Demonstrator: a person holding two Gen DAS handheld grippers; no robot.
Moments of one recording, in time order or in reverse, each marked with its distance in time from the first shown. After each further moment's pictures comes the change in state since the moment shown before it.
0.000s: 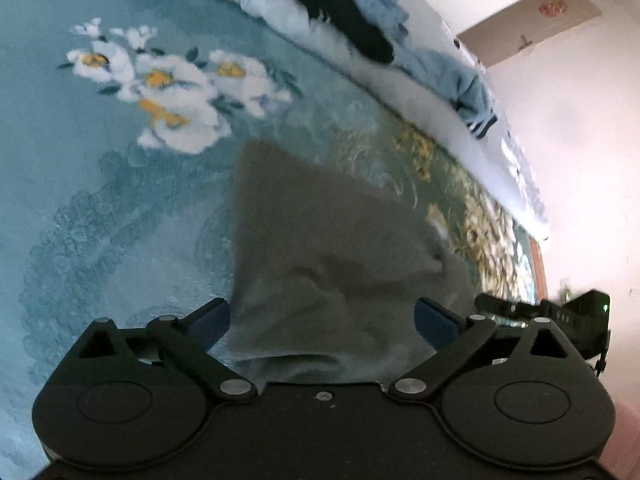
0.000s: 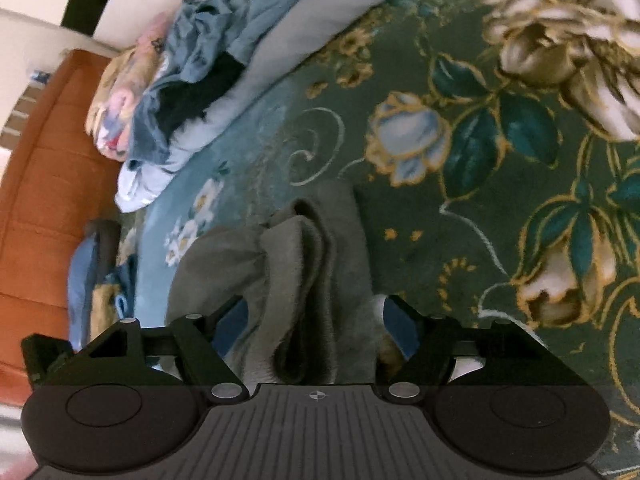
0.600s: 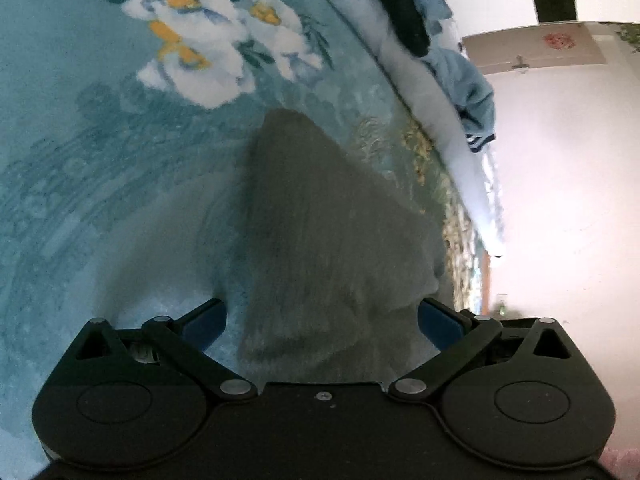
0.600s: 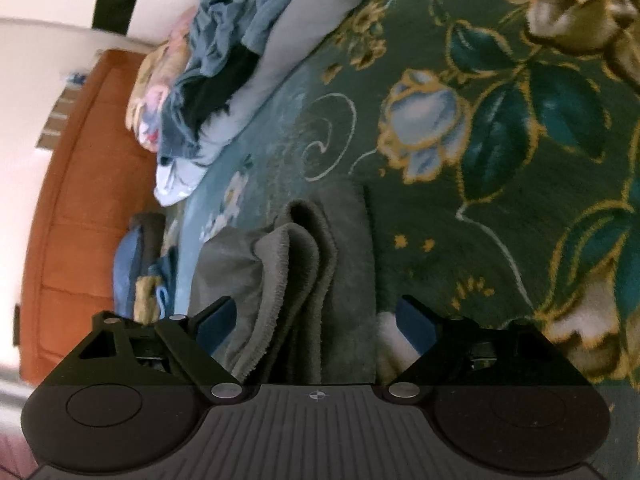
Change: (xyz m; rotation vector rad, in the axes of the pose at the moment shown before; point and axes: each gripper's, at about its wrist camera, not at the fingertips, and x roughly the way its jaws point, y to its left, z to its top) left arm 0.039 0.054 0.019 -0.170 0.104 -0.218; right arm 0.026 -0.030 0.015 -0.019 0.071 0.188
